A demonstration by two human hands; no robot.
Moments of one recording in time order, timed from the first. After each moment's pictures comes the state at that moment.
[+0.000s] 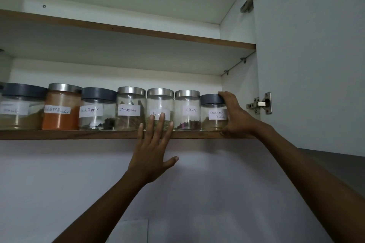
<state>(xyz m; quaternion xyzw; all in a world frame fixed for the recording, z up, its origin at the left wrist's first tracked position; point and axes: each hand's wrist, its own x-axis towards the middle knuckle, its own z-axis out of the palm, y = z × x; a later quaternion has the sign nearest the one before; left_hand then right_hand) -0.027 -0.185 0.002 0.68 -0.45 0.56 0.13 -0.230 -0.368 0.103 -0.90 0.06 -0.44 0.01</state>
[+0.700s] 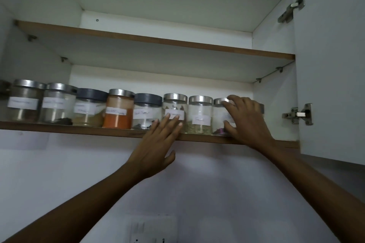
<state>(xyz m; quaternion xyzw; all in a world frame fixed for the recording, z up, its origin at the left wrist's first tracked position) -0.009 -0.078 0.024 0.66 -0.50 0.56 0.07 -0.189 -0.276 0.097 -0.78 0.10 -0.54 -0.30</state>
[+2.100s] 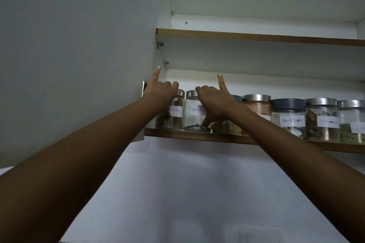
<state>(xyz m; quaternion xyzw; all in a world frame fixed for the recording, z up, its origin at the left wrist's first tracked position) 0.209 0.231 0.158 0.81 -0.30 0.48 -0.14 0.115 0.084 0.154 -0.86 0.06 -0.34 -0.38</state>
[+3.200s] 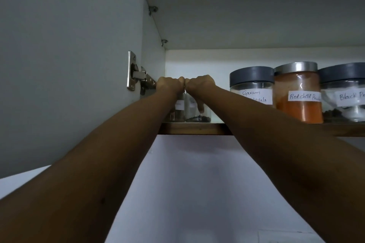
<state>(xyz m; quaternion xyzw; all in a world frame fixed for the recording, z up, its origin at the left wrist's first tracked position) 0.312 0.150 0.162 0.86 -0.26 0.43 -0.09 0.260 0.075 0.172 -0.90 0.19 -0.22 -0.33</state>
